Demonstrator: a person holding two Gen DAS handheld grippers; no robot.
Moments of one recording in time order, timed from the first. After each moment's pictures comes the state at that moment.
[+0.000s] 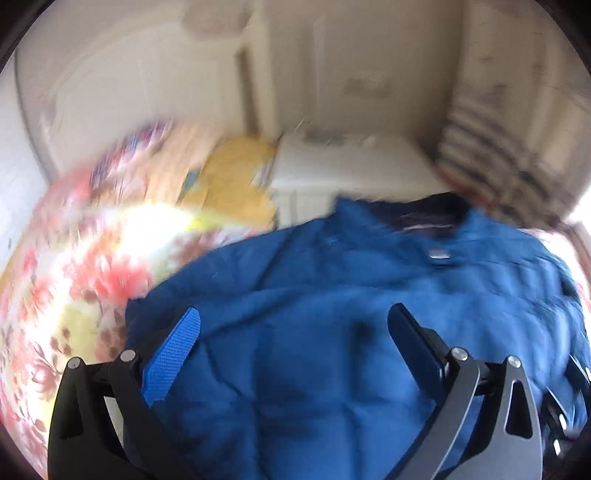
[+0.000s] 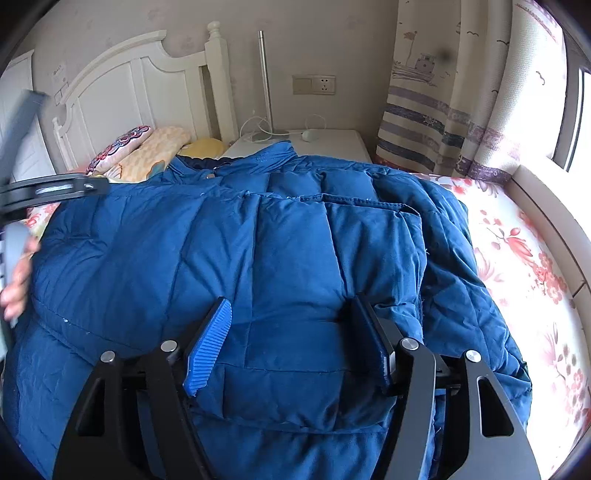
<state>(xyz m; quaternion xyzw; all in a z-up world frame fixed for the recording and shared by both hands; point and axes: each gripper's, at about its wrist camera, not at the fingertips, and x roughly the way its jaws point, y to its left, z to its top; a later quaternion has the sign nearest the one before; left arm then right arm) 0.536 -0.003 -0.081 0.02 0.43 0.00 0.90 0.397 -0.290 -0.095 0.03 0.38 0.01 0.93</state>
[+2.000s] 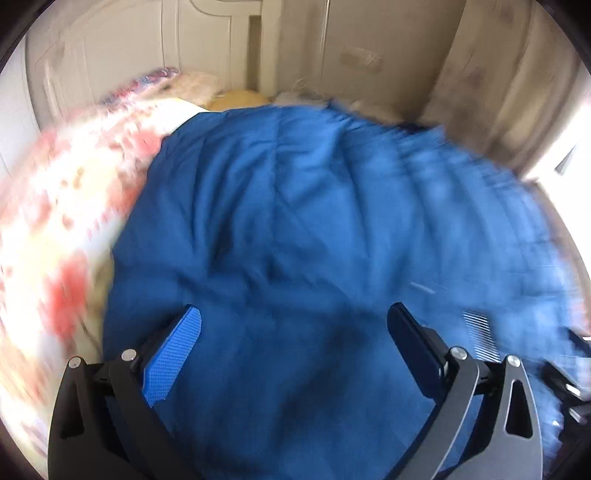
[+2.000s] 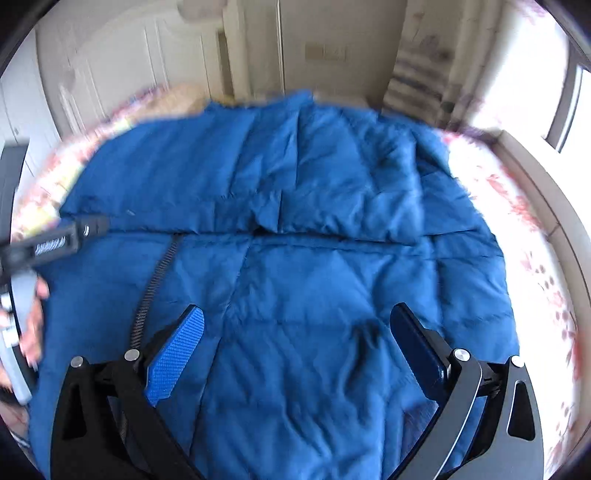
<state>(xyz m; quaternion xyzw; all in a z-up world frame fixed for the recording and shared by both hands) 0.349 0.027 -0.117 -0.07 0.42 -0.09 0.90 0.312 -0.277 -0.091 0.02 0.43 0.01 0.90</state>
